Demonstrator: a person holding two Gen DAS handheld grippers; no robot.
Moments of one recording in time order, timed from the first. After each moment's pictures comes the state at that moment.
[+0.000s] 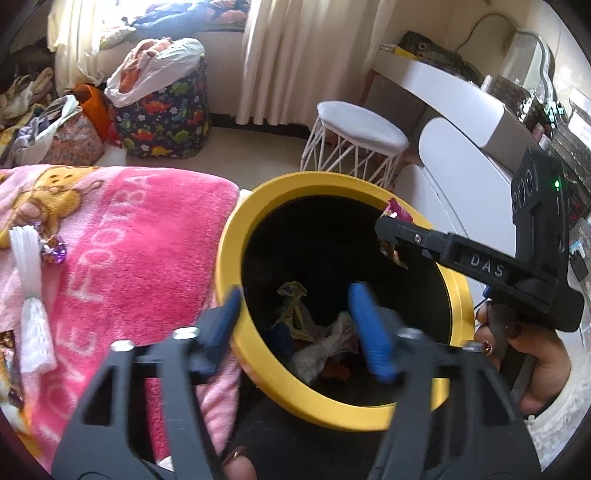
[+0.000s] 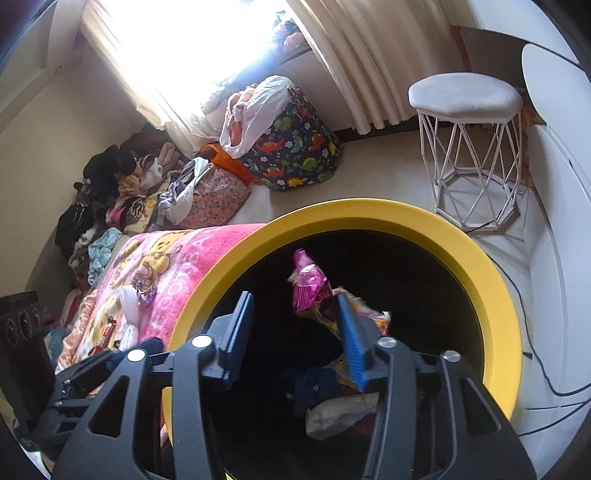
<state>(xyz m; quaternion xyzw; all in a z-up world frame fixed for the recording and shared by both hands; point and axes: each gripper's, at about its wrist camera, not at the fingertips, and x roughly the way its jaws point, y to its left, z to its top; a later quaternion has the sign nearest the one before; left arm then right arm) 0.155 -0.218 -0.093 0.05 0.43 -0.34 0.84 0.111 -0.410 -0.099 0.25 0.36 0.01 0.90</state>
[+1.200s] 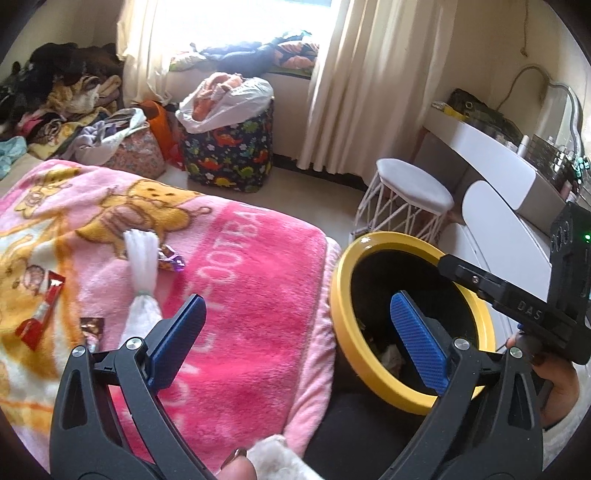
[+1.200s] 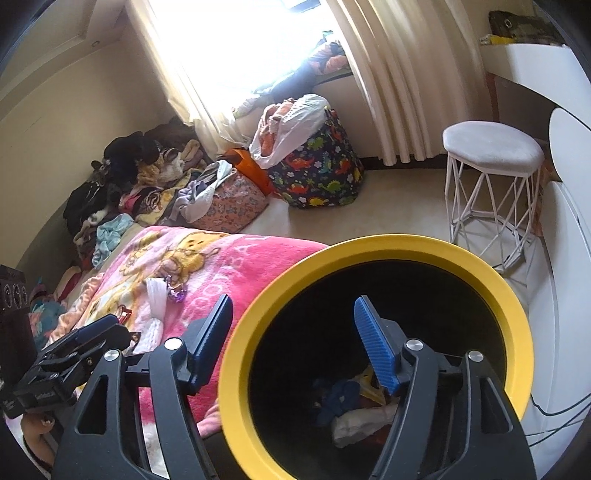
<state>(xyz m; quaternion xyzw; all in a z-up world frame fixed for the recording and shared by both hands) 0.152 -0.124 -0.049 0.00 0.36 -0.24 0.90 0.109 -0.355 -0.057 0.18 0.32 0.04 0.93</state>
